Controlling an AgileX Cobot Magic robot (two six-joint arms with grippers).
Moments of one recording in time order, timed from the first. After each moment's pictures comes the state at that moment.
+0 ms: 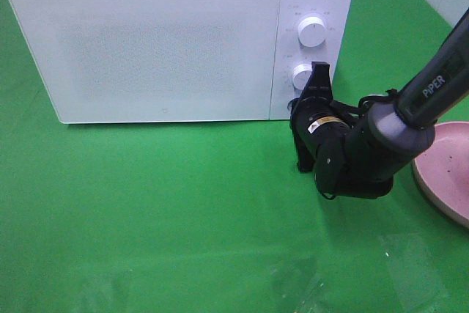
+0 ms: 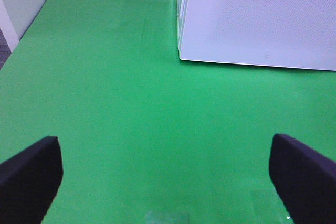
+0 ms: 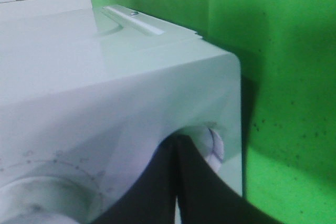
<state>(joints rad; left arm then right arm) 0.07 -0.01 -0.51 -0.11 1.04 0.04 0.55 2.23 -0.88 0.55 -1.06 1.47</state>
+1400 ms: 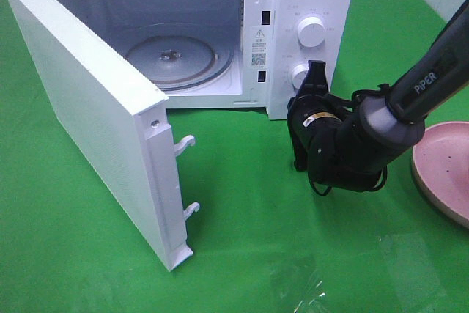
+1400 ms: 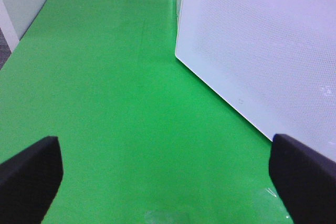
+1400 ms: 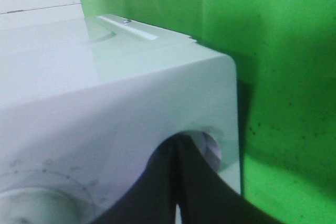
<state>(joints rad) 0.07 -0.01 -0.51 -0.11 1.04 0.04 0.56 2.23 -0.93 0.63 -0.99 1.41</state>
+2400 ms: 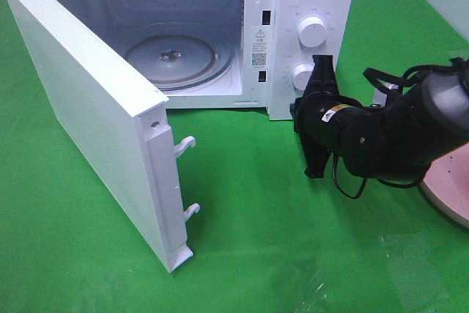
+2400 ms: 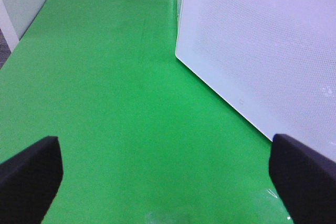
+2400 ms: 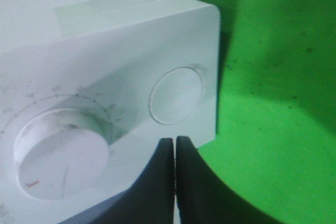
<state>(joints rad) 0.07 -0.01 -0.51 -0.11 1.04 0.04 0.55 2.00 -0.76 0.48 -0.77 1.45</state>
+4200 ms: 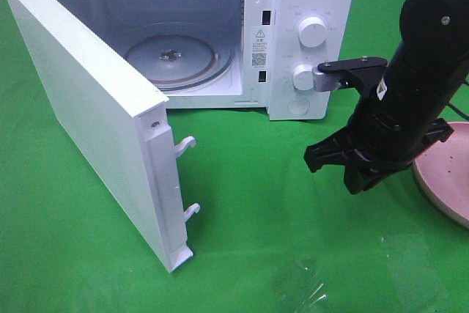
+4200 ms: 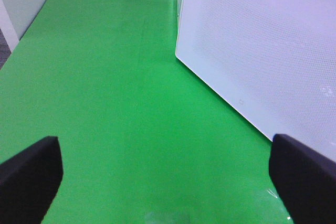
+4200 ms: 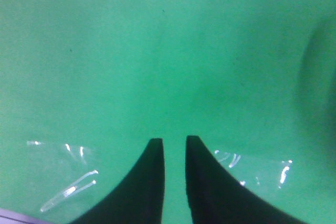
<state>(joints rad) 0.07 -0.01 -0.51 -0.11 1.04 0.04 0.47 1.66 -0.93 -0.04 0.71 0.20</state>
